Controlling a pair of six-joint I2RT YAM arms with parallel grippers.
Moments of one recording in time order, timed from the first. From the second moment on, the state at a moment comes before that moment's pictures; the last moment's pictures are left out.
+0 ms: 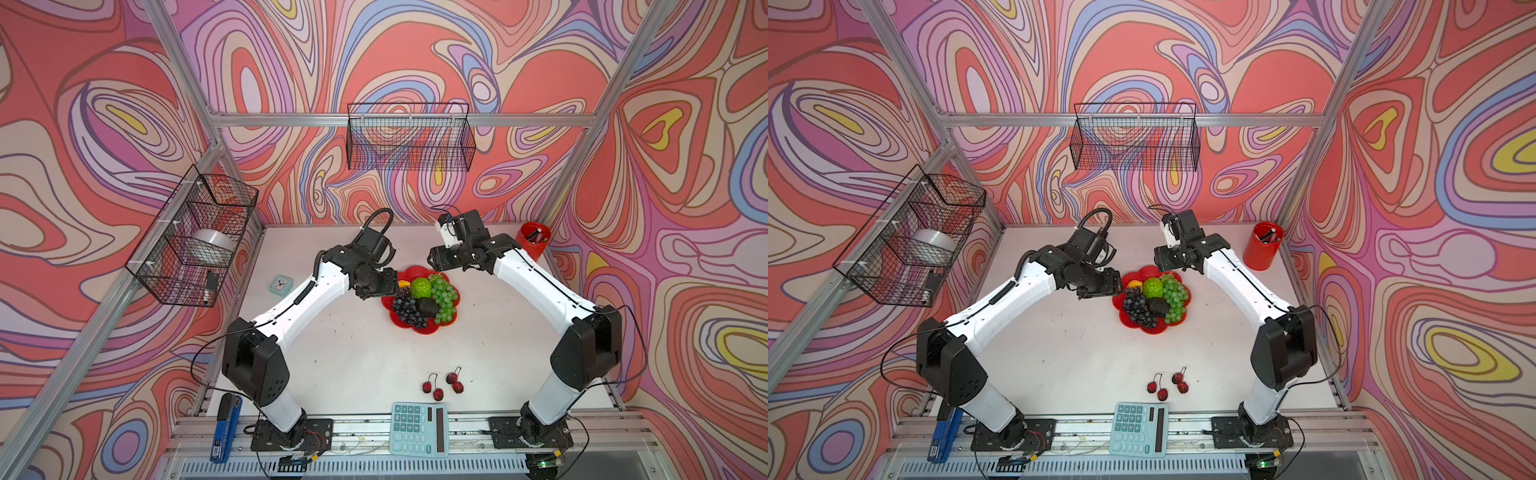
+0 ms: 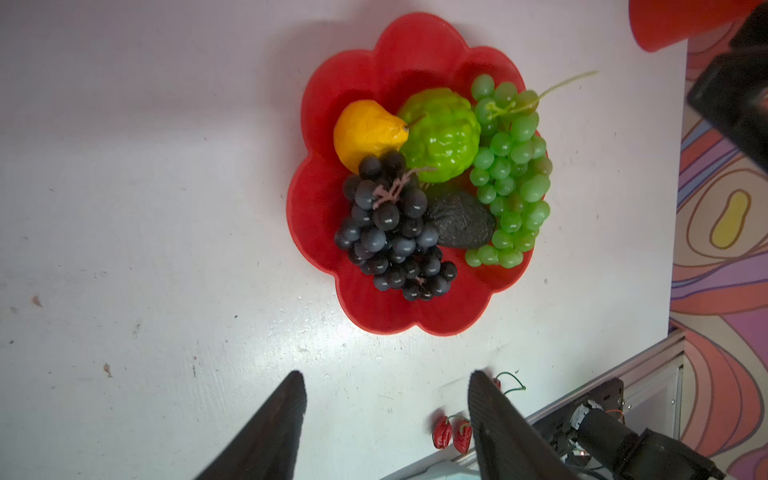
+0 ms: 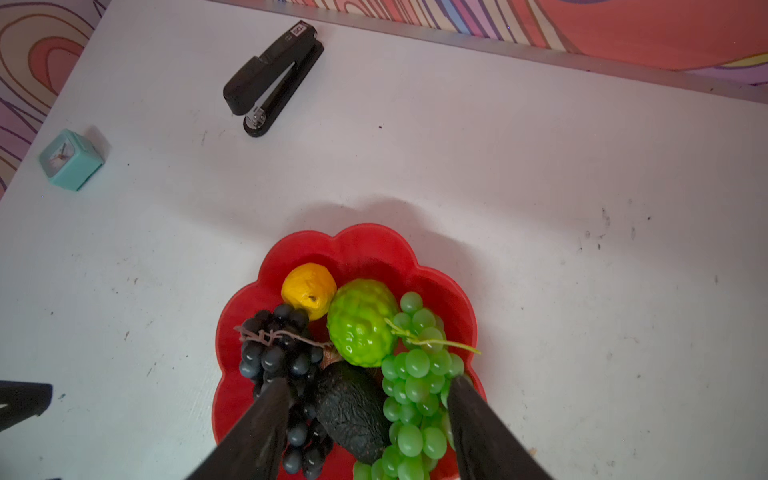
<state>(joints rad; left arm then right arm) -0.60 1.65 1.51 -0.96 0.17 -0.58 0.43 1.69 1.56 -0.73 -0.08 0.14</state>
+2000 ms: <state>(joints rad) -1.09 2.02 1.44 -0.86 0.25 -0.59 0.29 1.24 0.85 -0.57 -0.02 0.37</state>
